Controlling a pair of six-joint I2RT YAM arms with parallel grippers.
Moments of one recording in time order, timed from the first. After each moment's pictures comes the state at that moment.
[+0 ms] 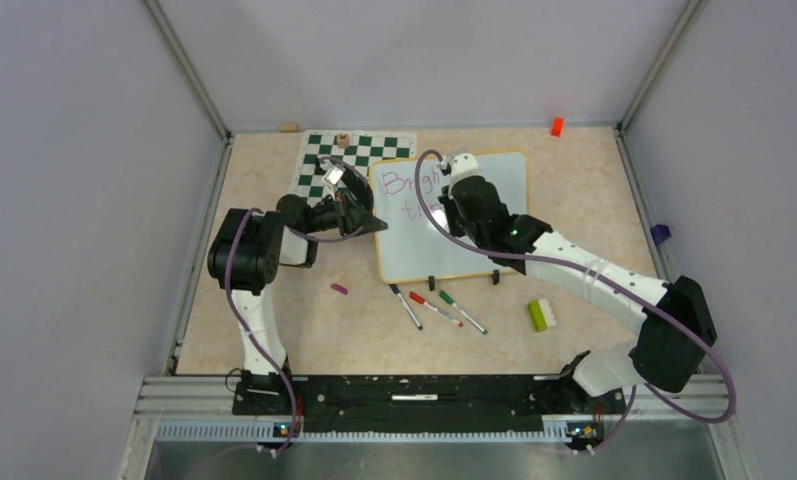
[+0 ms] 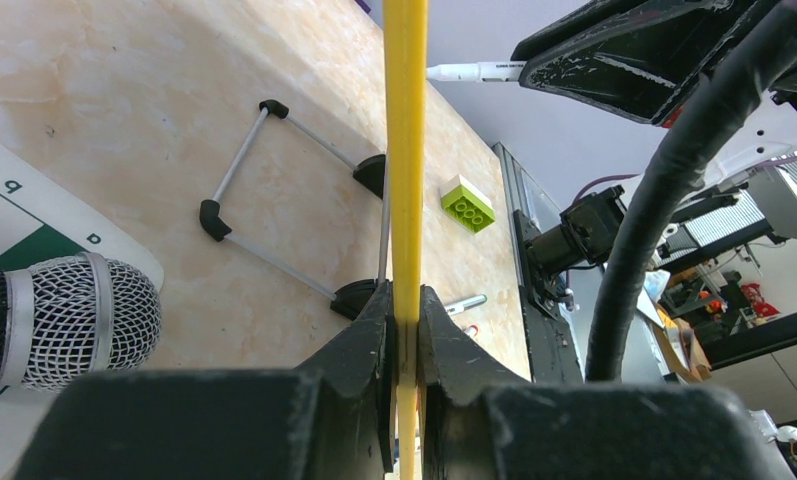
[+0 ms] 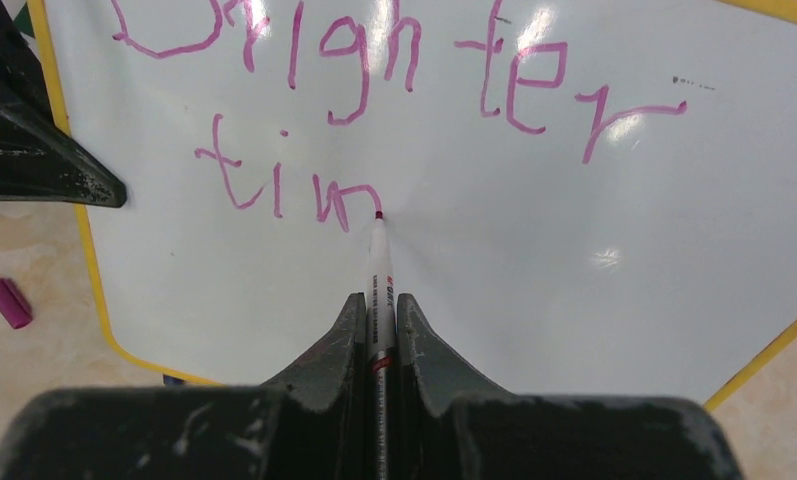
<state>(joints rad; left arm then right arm) -0.11 2.05 0.82 1.51 1.29 -1.04 0.78 1.41 1.12 -0.25 0.38 0.15</state>
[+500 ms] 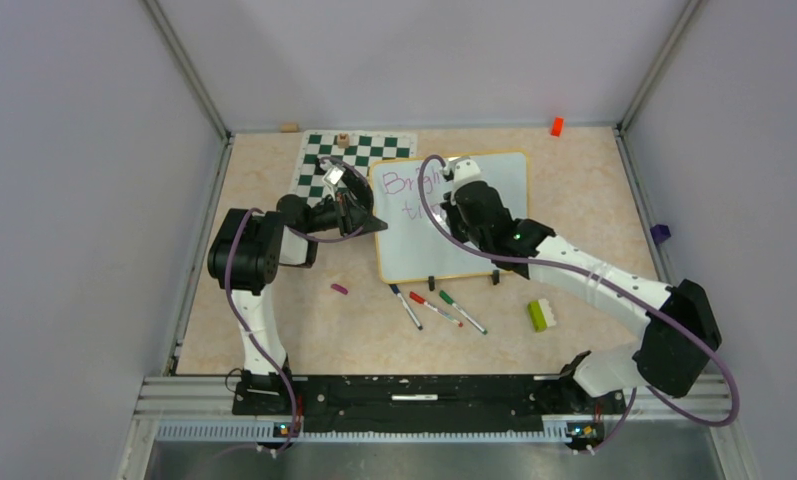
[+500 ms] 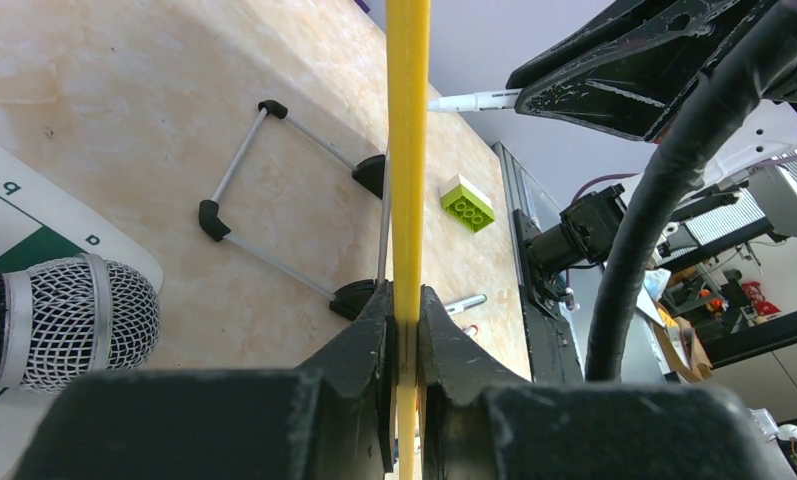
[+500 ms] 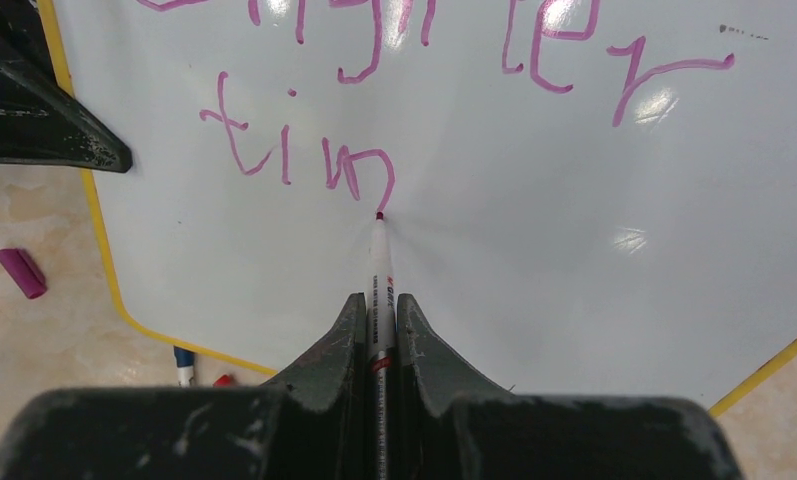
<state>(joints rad) -0.11 2.05 0.82 1.51 1.29 -1.04 0.77 1.38 1.07 -0.26 0.34 0.18</state>
